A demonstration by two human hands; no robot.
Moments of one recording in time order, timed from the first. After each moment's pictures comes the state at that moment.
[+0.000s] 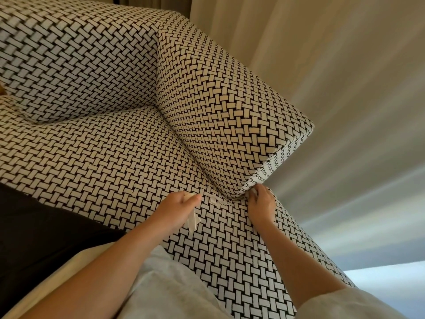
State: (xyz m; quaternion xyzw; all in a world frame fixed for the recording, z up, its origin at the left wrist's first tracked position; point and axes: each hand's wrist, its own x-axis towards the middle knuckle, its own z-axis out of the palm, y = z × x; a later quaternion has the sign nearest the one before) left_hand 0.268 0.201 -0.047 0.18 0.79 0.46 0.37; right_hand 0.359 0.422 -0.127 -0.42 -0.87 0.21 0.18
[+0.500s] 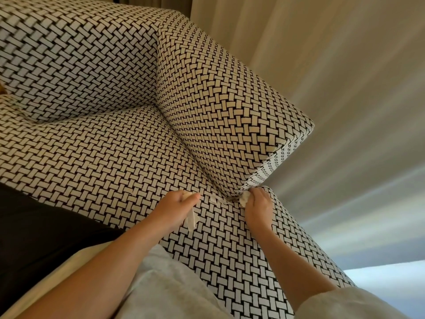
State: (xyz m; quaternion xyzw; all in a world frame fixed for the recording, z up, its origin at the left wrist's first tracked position) left_hand 0.266 0.200 -0.051 0.18 0.79 0.46 0.37; right_hand 0.365 0.406 -0.129 -0.40 -0.87 0.21 0.20
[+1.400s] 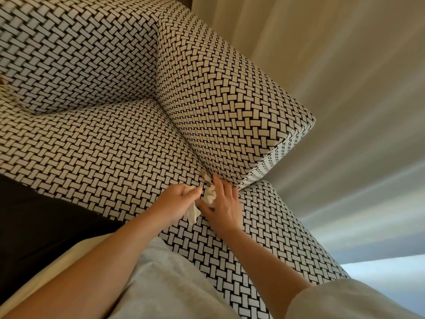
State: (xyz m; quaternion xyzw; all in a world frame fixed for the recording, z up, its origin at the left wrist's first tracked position) left_hand 0.265 0.200 -0.047 0.19 0.79 0.46 0.36; right_hand 0.345 0.337 -0.129 -0.24 -0.96 0.13 0.11
